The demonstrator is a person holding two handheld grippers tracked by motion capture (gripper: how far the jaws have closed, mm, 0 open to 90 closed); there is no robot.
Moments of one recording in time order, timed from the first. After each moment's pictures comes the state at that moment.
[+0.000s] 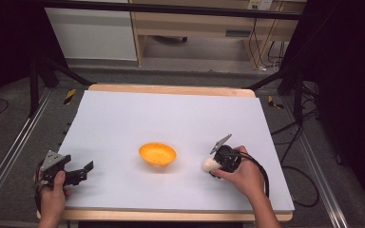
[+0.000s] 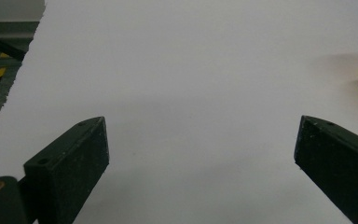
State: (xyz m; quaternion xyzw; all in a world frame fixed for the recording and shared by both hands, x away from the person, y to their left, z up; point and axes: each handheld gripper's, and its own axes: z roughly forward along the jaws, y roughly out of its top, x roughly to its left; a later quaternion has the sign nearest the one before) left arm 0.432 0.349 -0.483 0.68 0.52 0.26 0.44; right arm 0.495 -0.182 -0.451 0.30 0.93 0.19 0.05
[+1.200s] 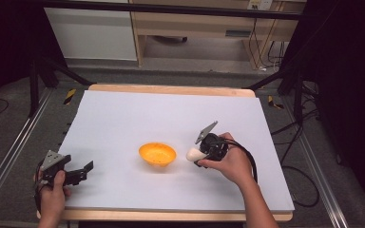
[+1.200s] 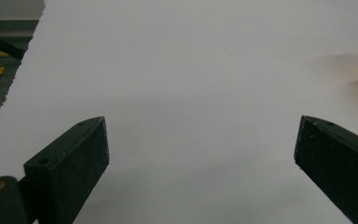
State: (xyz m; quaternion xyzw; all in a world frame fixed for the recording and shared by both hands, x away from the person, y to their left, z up) left arm 0.433 0.350 -0.483 0.68 0.52 0.26 0.44; right arm 0.513 -0.136 -0.411 0.22 0.95 0.23 0.05
